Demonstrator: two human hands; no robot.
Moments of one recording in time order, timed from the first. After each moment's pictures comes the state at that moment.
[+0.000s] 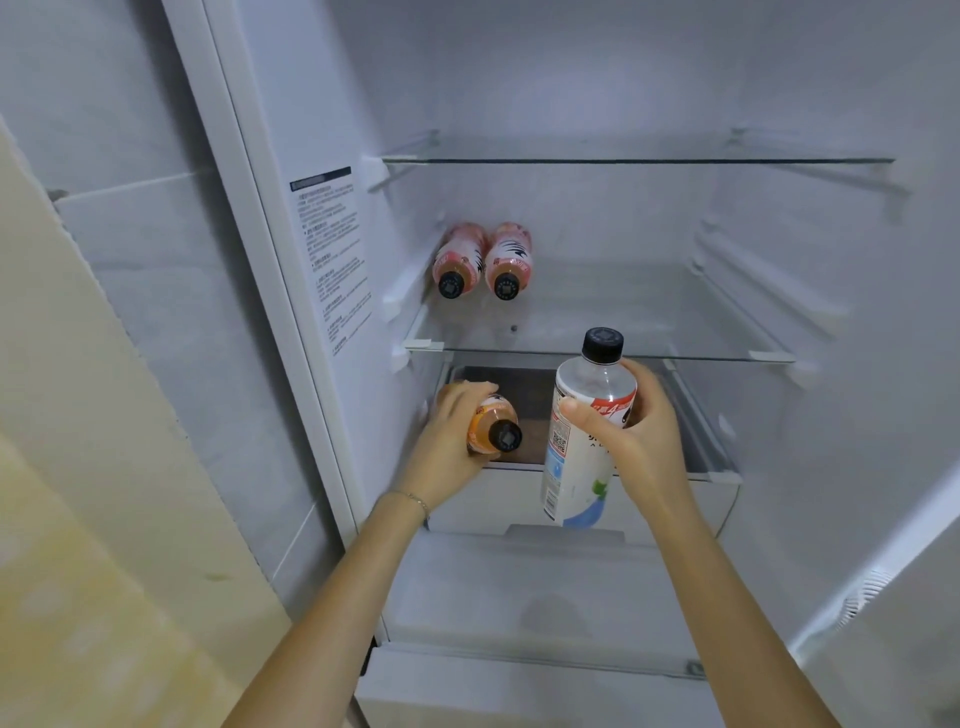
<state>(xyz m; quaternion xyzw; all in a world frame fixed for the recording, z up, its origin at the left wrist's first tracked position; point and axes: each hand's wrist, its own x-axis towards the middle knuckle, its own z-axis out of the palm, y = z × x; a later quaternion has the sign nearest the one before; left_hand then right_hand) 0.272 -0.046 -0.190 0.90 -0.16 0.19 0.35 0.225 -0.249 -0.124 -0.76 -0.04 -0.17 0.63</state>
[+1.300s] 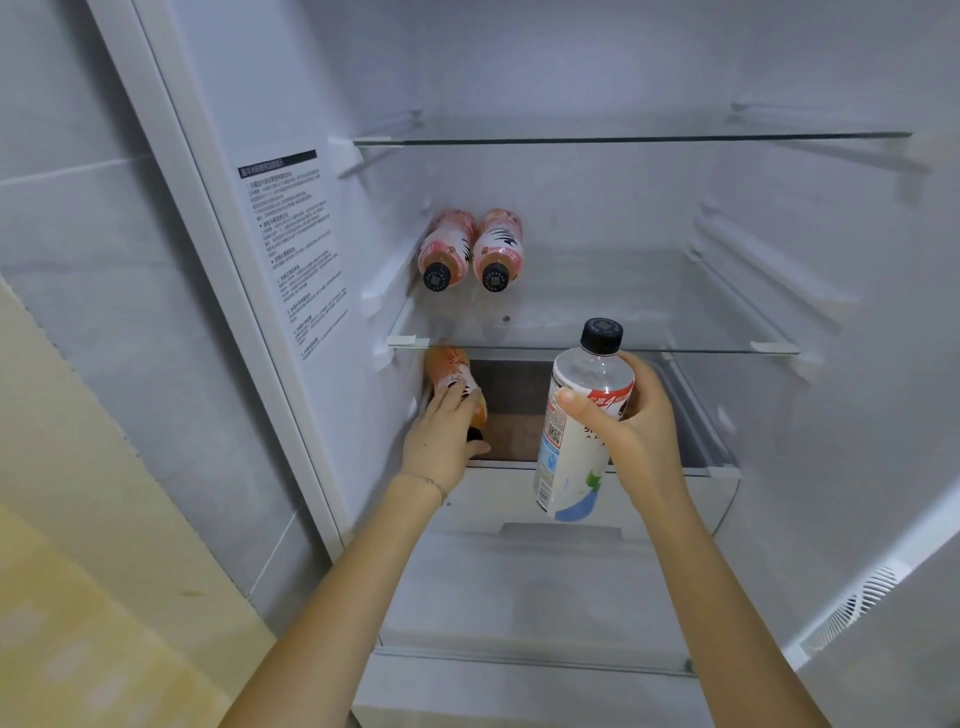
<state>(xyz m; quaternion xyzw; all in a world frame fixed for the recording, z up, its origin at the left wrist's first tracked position) 0.304 -0.054 -0.200 0.98 -0.08 0.12 0.14 0.245 -0.254 -0.135 -0.75 -0.04 -0.17 0.64</state>
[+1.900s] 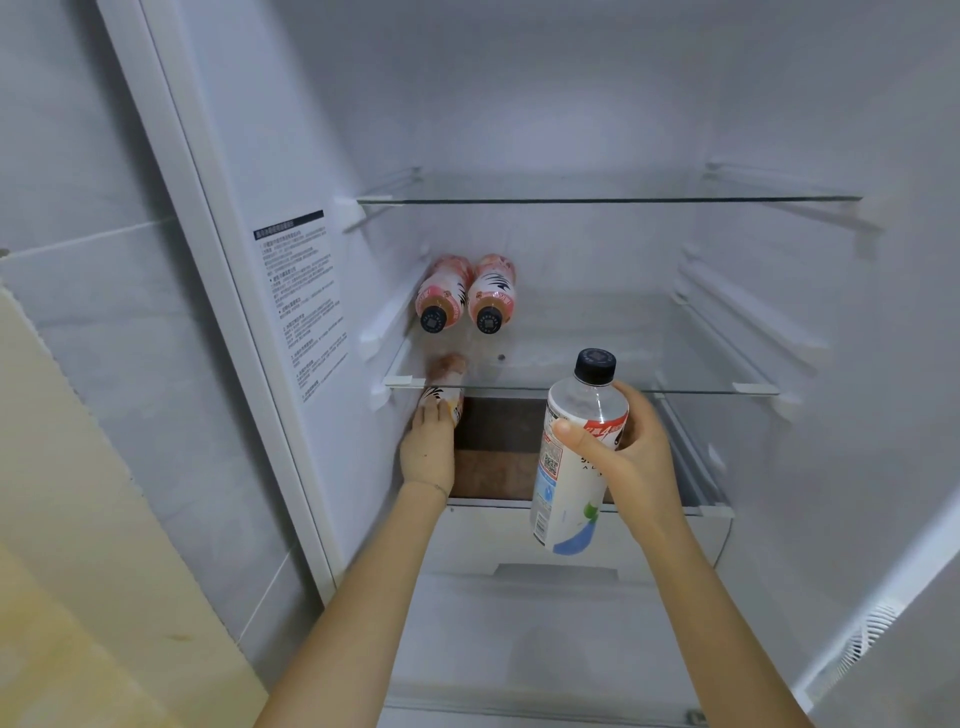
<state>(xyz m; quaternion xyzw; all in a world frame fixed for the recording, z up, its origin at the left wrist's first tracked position) 0.352 -0.051 -0.205 0.98 0.04 0.18 0.09 0.244 -0.260 -0.122 -0.74 -0.05 -0.17 0.65</state>
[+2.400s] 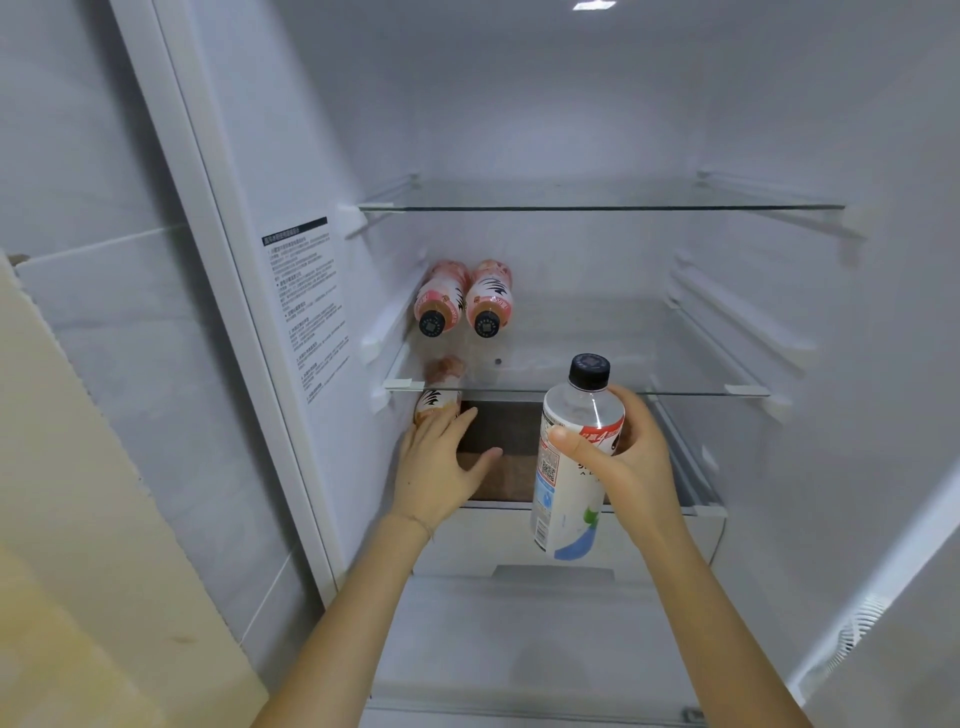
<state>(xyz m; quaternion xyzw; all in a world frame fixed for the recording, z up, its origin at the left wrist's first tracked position) 0.308 -0.054 -0.197 0.93 -0.09 0.25 0.24 0.237 -0.260 -0.121 -0.74 -0.08 -0.19 0.64</state>
